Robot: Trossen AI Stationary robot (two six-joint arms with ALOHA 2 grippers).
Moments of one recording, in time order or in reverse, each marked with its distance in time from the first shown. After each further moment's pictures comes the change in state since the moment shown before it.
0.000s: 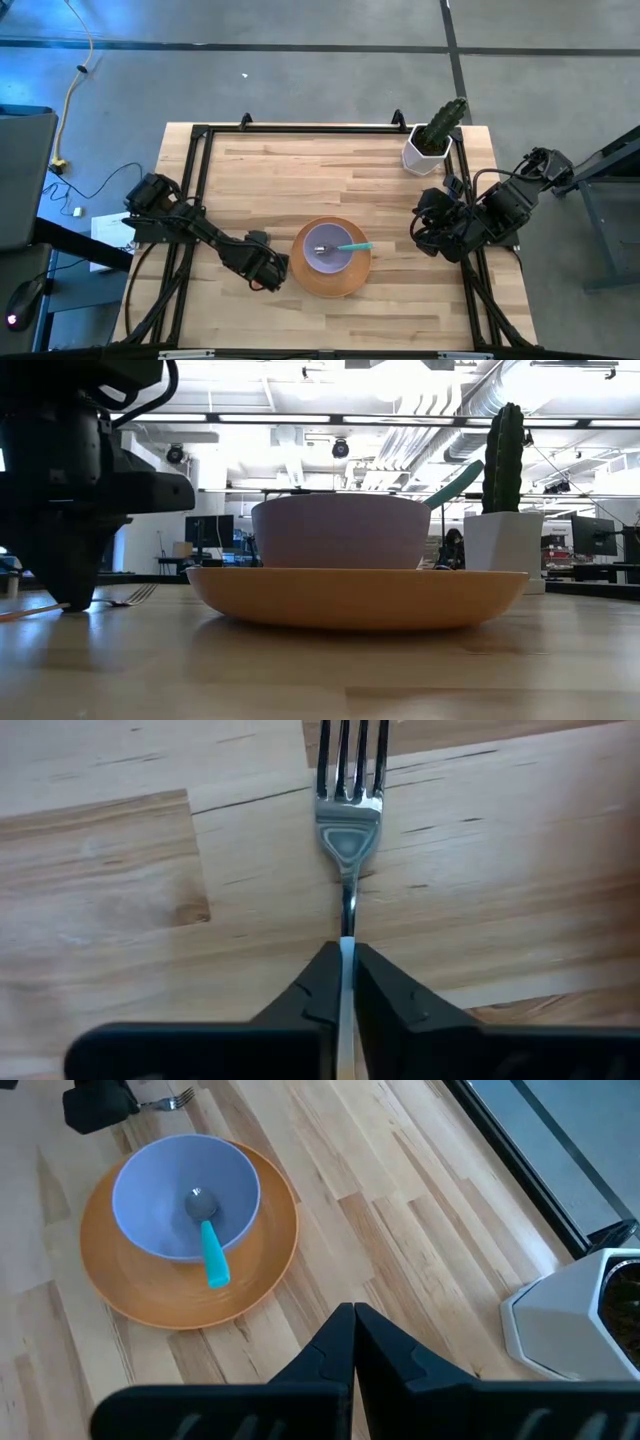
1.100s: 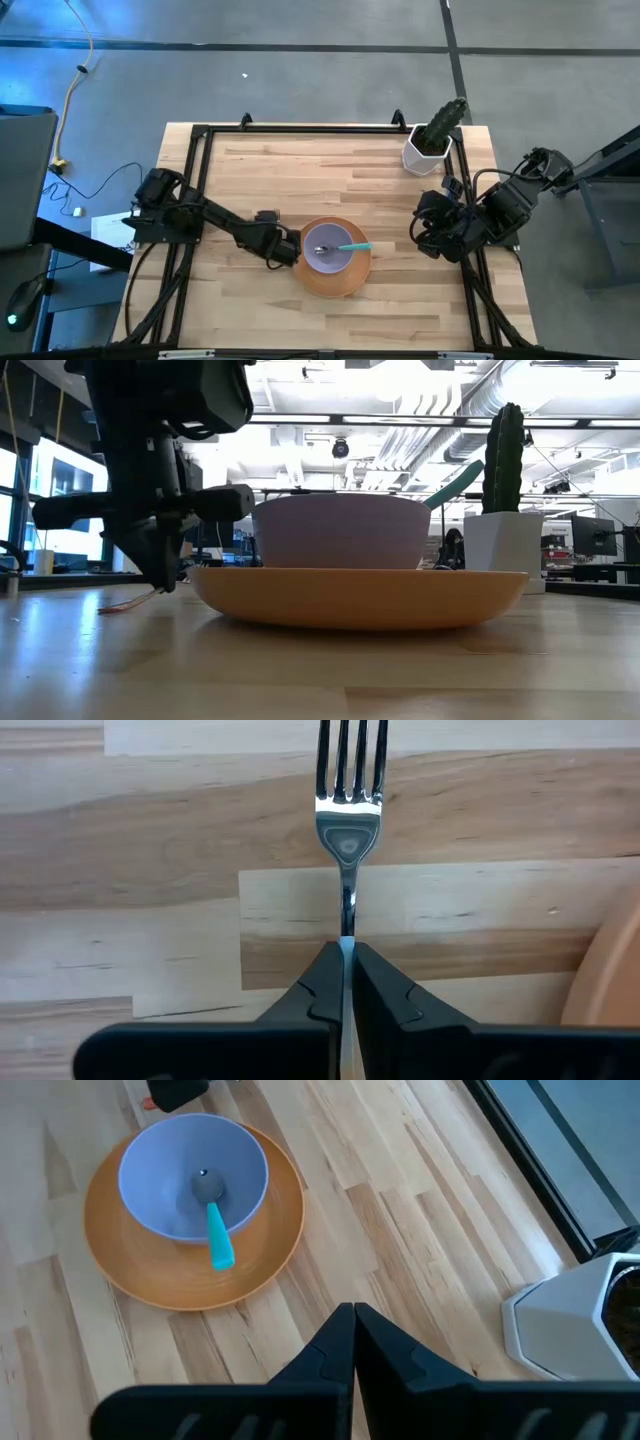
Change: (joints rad) left arm 0.181 0.006 0.045 -0.023 -0.150 0.072; right arm 0.000 0.000 0.000 0.000 -0.035 -0.051
